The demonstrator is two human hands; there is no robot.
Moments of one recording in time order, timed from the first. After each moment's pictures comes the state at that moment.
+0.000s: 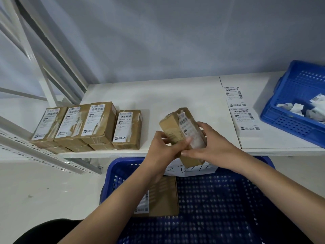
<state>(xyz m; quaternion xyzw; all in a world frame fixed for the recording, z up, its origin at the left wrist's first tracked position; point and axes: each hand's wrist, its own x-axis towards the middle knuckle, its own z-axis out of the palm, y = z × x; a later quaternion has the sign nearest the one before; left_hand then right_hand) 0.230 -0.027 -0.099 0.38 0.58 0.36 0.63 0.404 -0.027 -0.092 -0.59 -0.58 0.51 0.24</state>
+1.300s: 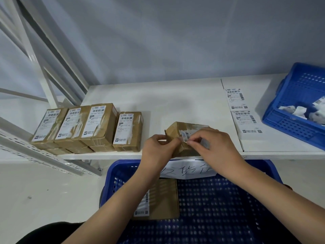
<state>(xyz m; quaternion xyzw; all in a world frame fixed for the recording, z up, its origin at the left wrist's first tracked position) 0.225 -0.016 -0.107 0.41 0.68 0.33 0.51 0.398 -0.026 -0.103 -0.57 -0.72 0.25 0.31</state>
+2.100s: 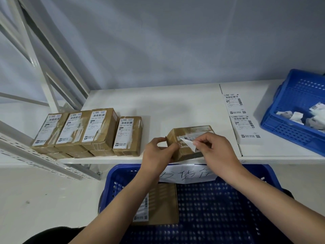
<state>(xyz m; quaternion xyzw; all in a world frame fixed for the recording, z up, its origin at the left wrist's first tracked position) 0.223 -0.011 -0.115 0.40 0.66 0.35 0.54 0.397 -0.027 -0.102 -0.65 -0.56 0.38 0.34</state>
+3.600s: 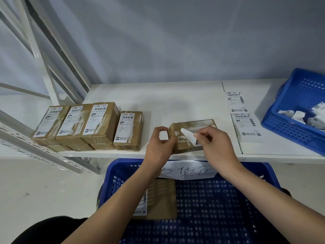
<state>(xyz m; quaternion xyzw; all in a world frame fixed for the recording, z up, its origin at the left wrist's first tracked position) 0.225 -0.005 -0.136 0.42 0.62 0.38 0.54 0.393 -0.020 -0.114 -0.66 -0.53 0.37 0.39</state>
